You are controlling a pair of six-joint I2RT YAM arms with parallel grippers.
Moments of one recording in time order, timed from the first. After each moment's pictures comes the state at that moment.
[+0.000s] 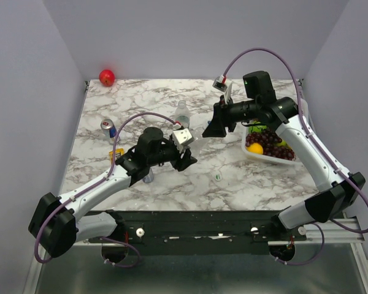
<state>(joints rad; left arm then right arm) -0.70 1.15 0.74 0.04 0.42 0.10 0.49 1.48 1.61 -0.82 -0.79 -0.01</state>
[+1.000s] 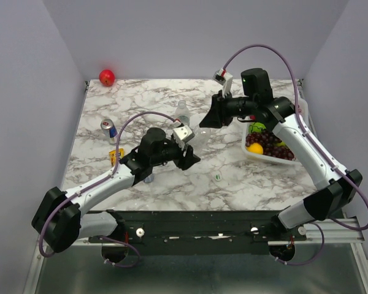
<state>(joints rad) -0.70 1.19 0.72 0.13 0.45 -0.01 0.50 1.49 1.60 -0.68 -0.68 0.09</state>
